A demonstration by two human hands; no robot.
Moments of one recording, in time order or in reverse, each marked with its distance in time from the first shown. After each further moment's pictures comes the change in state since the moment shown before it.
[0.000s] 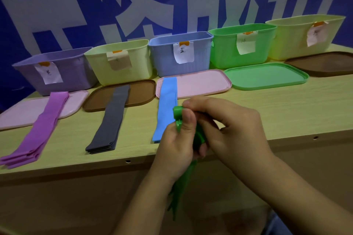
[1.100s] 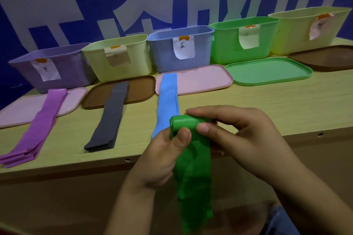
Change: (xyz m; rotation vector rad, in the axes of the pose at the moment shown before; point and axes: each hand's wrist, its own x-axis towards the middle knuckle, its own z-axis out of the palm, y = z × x) left_hand -0.009 -0.004 -0.031 -0.295 -0.283 -0.079; right_hand -0.010 0.005 -0.019 0.446 -0.270 0.423
